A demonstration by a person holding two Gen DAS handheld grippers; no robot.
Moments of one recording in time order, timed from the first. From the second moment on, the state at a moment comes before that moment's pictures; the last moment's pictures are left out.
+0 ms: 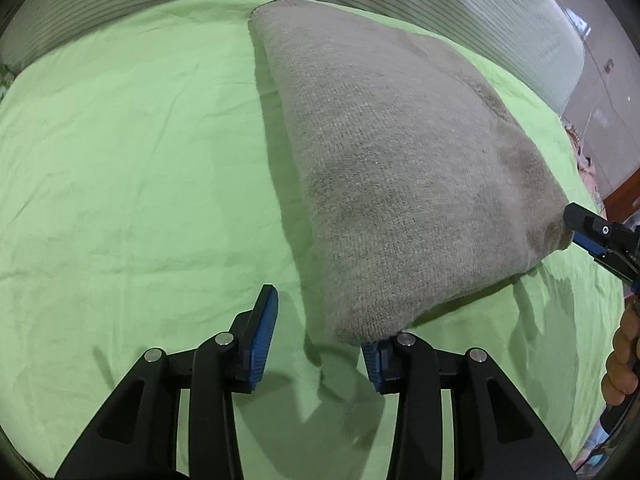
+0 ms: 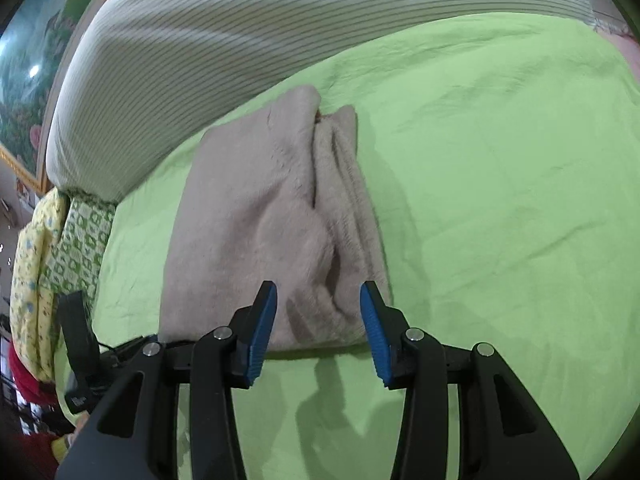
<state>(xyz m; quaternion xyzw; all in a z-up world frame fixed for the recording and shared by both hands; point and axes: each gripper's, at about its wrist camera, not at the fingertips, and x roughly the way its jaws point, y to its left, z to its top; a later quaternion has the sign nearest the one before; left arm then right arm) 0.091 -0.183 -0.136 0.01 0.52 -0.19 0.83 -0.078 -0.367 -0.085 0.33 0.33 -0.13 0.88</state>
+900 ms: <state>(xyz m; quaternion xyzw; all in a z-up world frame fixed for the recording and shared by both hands) 0.093 -0.165 -0.123 0.02 0.54 -0.23 0.81 -0.085 -0.389 -0.084 0.32 0.37 -0.15 0.86</state>
